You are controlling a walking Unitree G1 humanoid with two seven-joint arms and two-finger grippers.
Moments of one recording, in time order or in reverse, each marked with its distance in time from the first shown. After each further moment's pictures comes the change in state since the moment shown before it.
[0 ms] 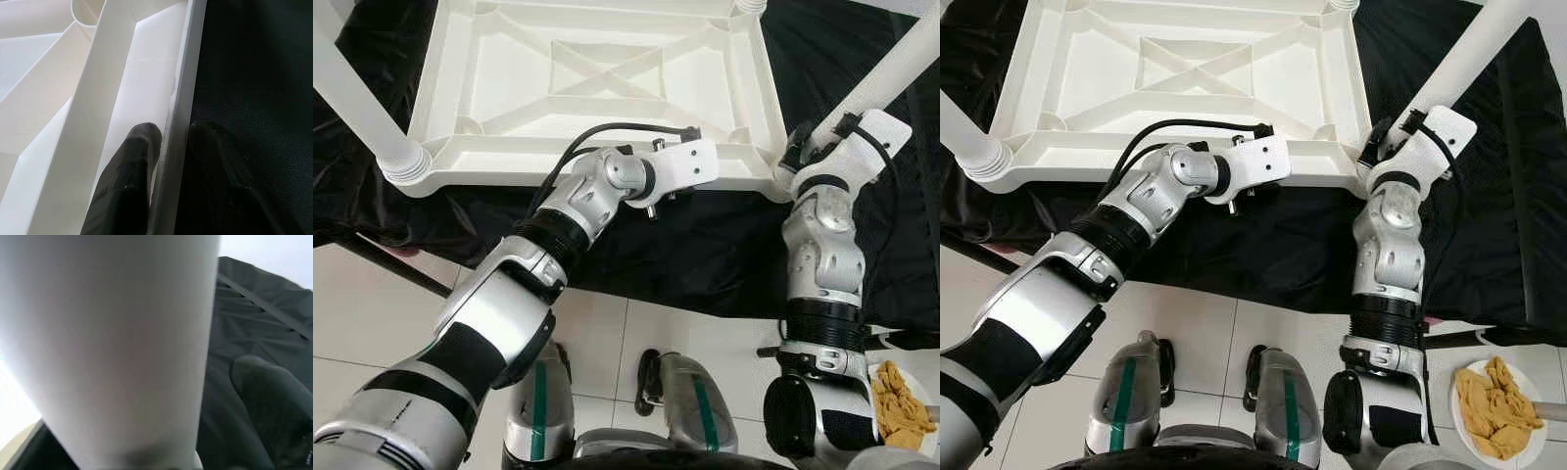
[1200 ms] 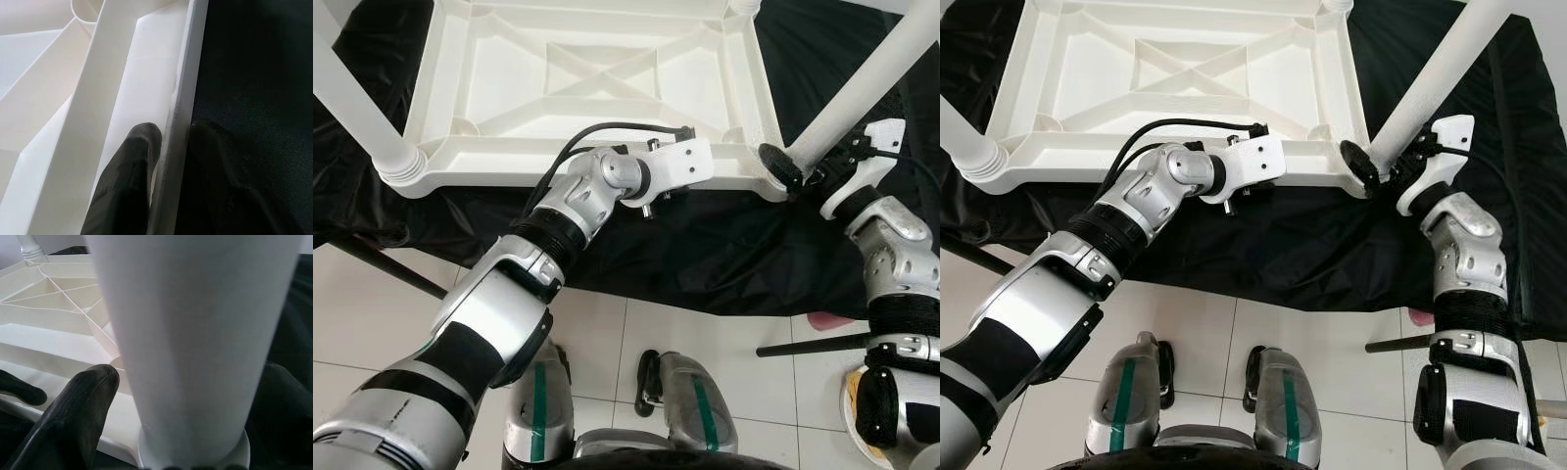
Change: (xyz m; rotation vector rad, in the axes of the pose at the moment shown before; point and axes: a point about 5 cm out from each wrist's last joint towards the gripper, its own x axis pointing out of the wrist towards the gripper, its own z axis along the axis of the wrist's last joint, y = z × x) left arm -0.001 0.001 -0.003 -0.002 0.009 0.003; right arm 0.021 -0.037 -0.010 -0.127 0.071 0.886
